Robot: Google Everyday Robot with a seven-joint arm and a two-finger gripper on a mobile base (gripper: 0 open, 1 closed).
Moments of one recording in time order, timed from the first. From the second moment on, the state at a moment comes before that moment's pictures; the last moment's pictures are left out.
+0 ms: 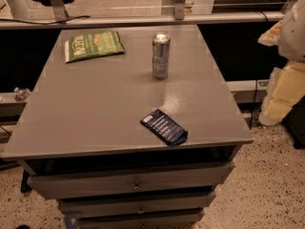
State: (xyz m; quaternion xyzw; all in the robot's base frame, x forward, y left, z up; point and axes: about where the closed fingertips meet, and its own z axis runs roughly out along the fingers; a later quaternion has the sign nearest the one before) arm 0.438 -0.216 0.980 -0.60 0.78 -0.04 0.16
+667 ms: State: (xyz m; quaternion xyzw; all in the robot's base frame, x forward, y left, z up) arm 0.446 -0.210 0.970 -0.59 0.78 -0.02 0.19
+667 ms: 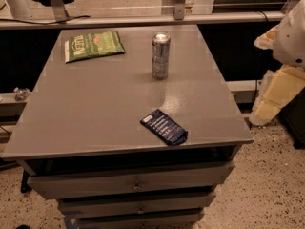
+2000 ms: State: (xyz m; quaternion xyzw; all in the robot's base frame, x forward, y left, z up) arm 0.571 -0.134 0.907 -0.52 0.75 0.16 0.38
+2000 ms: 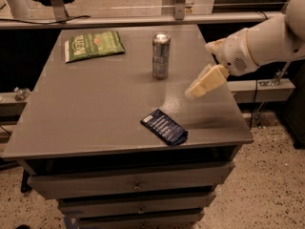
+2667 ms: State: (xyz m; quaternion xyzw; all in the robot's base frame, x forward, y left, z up) arm 0.629 -0.055 0.906 -0.49 0.69 0.27 0.46
